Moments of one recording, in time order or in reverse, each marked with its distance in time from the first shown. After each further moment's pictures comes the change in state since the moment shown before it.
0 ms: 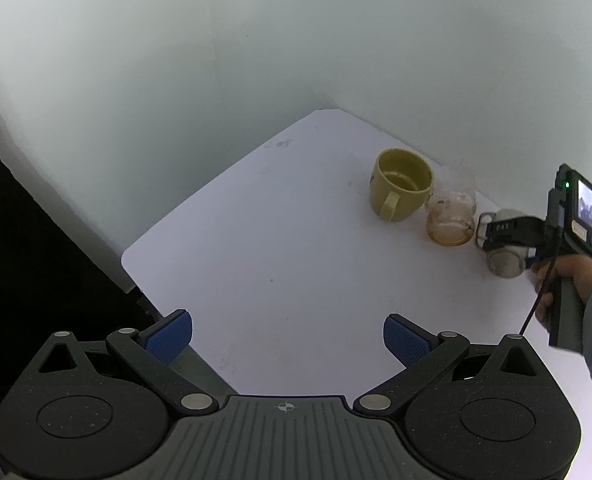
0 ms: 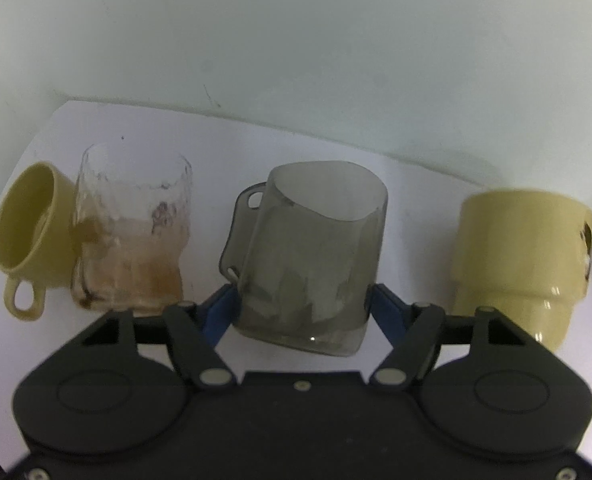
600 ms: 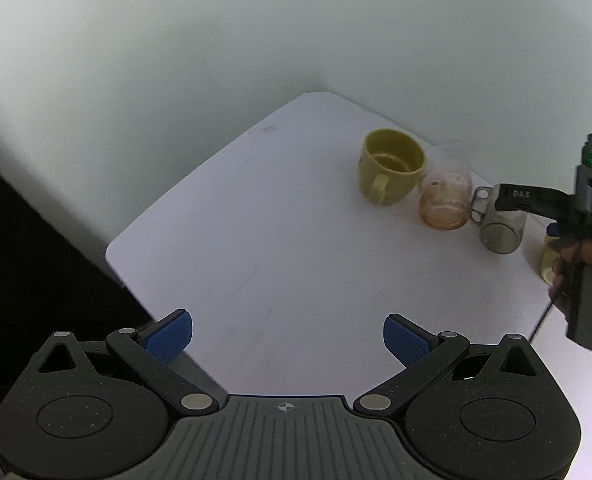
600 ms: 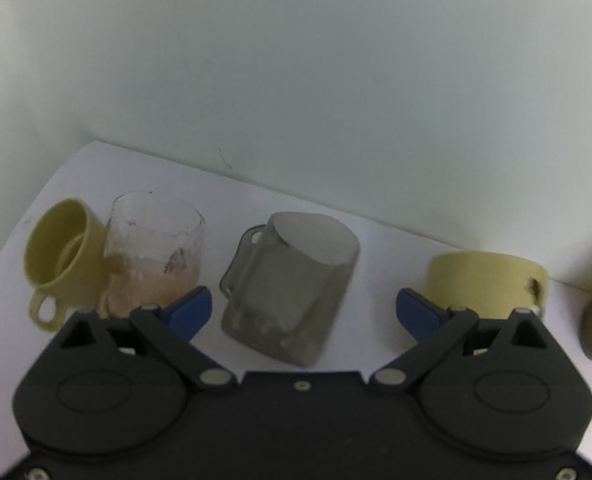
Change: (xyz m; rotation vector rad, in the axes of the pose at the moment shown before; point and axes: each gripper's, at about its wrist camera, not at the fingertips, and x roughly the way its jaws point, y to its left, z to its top) left arm 0.021 -0.018 -0.004 0.014 0.050 0.026; right arm -0.026 -0.011 0.016 -0.053 -0.183 0.016
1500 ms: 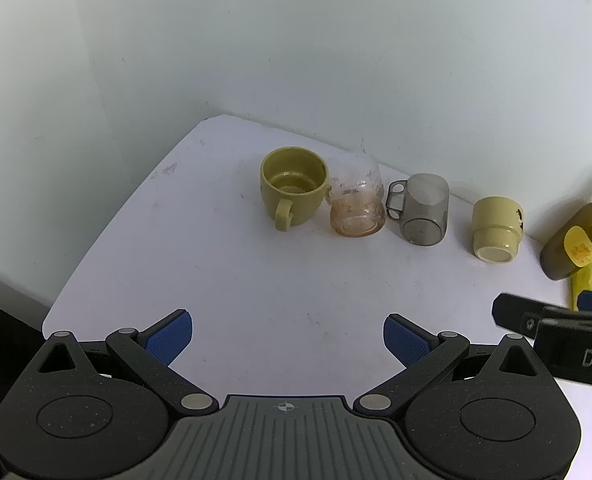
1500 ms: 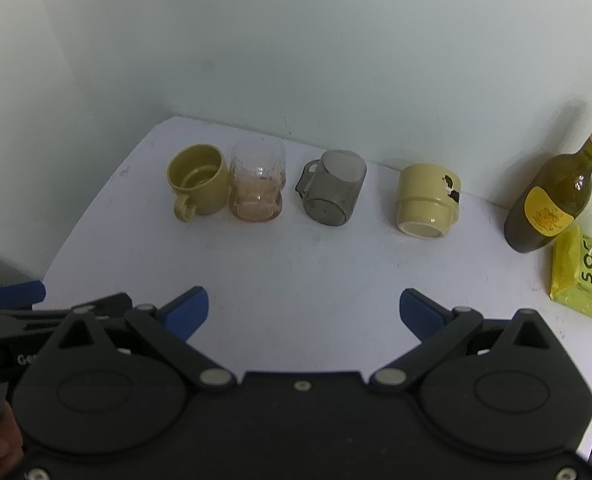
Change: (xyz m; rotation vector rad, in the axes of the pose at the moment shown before) left arm 0.006 -0.044 0.038 0.240 -0.032 -0.200; right arm -0.231 0.035 -0.081 -0.003 -0.002 0.004
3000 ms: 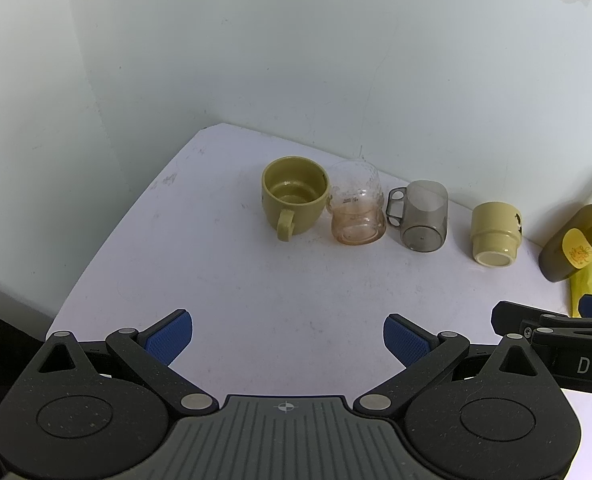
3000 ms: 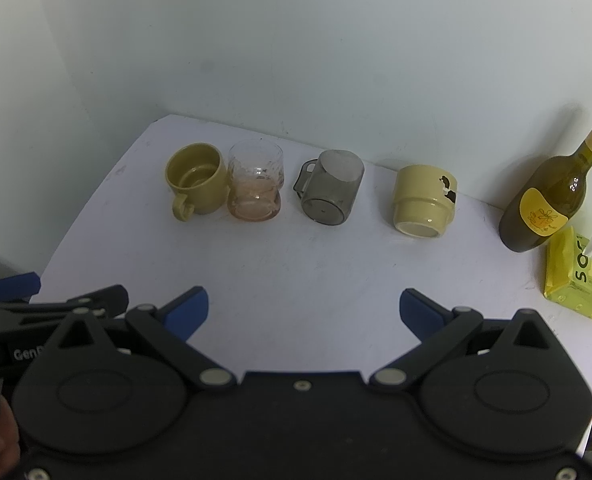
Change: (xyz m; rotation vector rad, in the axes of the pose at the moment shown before) left arm -0.006 0.002 0.006 0.033 -0.019 -0.018; right arm -0.004 0.011 0.000 -0.002 0.043 -0.024
